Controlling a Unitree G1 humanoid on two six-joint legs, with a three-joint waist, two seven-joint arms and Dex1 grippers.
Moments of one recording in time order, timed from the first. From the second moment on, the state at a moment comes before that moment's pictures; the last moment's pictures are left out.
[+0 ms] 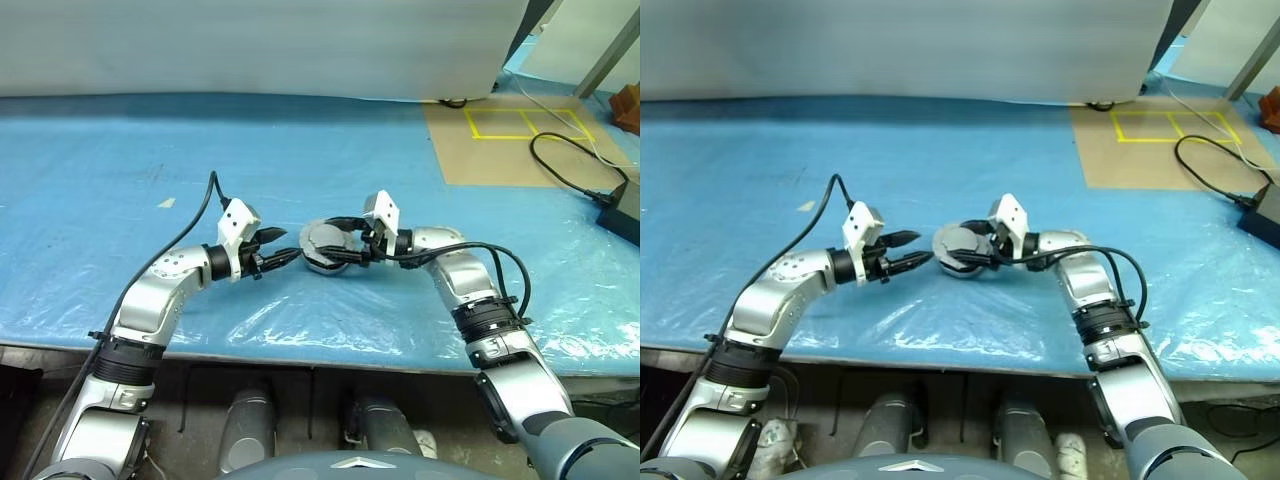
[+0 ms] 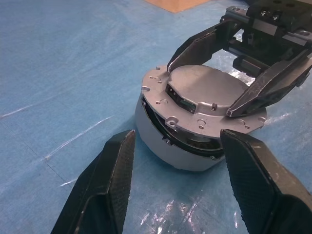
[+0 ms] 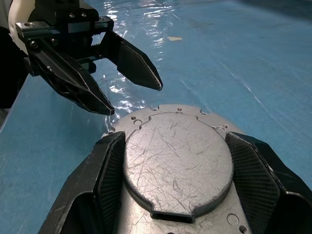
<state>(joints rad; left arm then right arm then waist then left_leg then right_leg) -0.38 0.45 -0.08 -0.05 -0.37 0.50 -0.84 -0.62 -0.34 0.16 0.38 0.20 0.16 1.10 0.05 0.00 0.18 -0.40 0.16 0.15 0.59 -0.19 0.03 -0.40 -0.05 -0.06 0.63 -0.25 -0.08</state>
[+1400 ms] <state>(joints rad) -0.36 0.45 -0.08 -0.06 -0.37 0.50 -0.83 -0.61 -0.35 0.18 0.47 0.16 0.03 1.15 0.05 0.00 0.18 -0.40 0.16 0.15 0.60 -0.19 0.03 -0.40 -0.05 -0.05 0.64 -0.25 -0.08</state>
